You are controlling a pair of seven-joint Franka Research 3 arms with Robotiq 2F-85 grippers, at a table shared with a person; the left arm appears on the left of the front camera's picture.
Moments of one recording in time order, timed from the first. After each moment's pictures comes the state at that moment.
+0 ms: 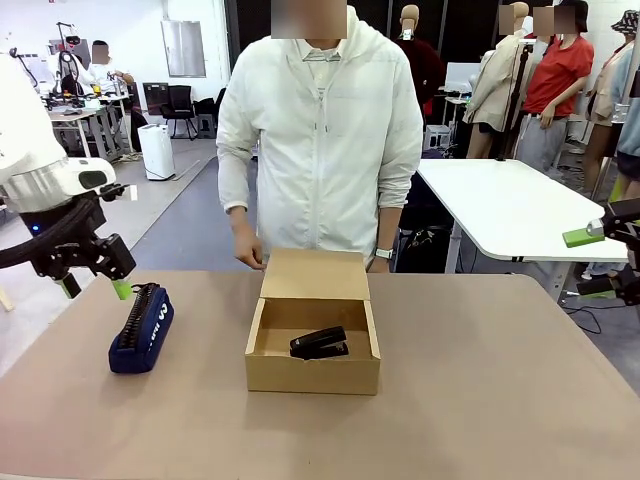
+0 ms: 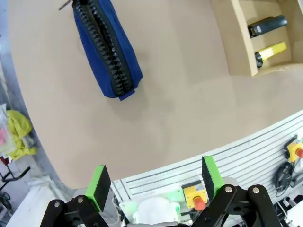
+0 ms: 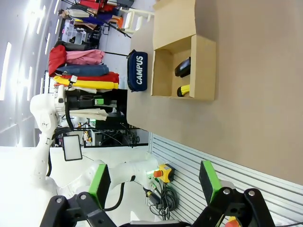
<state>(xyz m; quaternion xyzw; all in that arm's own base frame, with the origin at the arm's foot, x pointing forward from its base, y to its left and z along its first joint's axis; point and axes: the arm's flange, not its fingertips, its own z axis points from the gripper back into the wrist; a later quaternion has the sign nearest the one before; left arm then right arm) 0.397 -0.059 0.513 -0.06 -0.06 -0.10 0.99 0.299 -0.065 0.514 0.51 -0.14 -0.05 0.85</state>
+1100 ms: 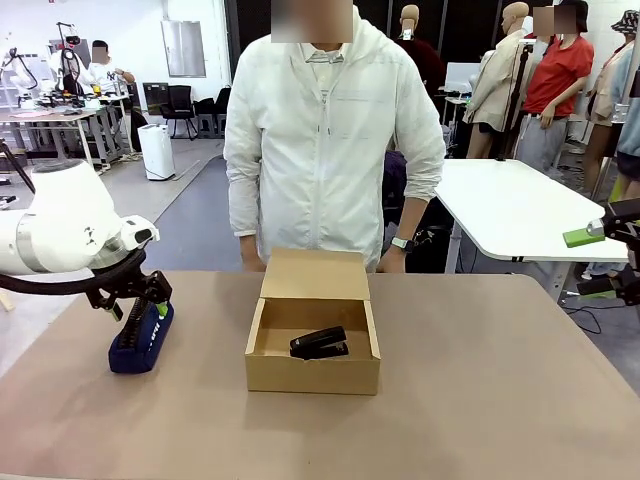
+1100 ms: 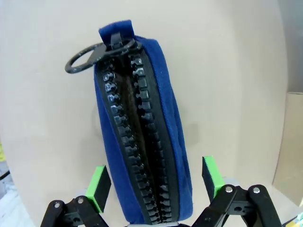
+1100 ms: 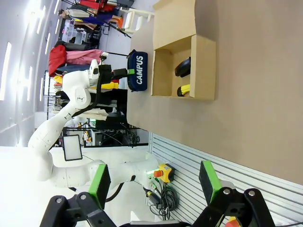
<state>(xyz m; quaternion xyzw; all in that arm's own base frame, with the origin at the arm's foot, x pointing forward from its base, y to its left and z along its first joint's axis) 0.520 -0.045 0.369 -0.05 -0.11 0.01 0.99 0.299 -0.066 0.514 0.51 -0.14 -0.05 0.85</state>
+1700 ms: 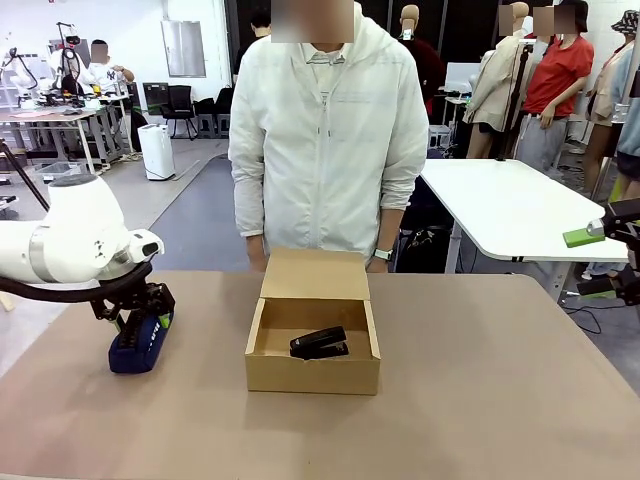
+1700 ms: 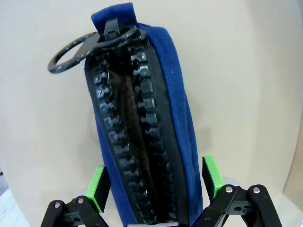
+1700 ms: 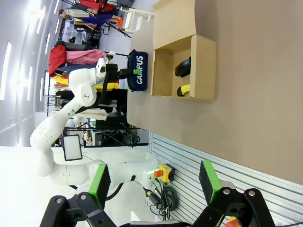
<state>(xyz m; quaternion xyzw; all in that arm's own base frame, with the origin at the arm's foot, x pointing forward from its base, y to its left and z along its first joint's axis) 0.531 -0.048 0.339 -0.03 -0.10 0.02 0.99 0.299 -0.066 0.514 0.51 -0.14 -0.05 0.85</state>
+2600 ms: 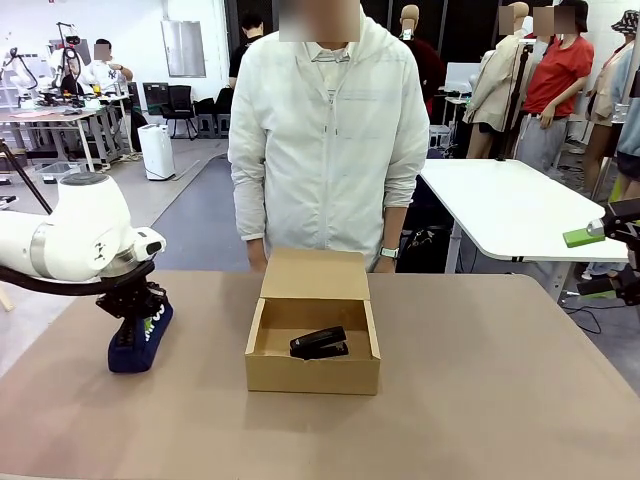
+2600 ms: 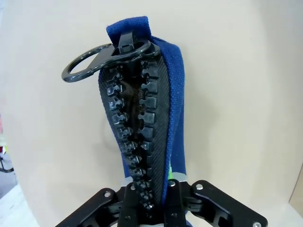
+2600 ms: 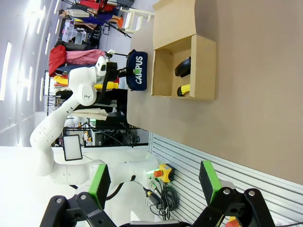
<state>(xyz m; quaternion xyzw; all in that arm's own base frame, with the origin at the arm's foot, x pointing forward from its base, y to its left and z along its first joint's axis) 0.536 -0.050 0.344 0.00 -0.11 0.02 0.99 0.299 -0.066 0.514 0.51 -0.14 -0.05 0.85</state>
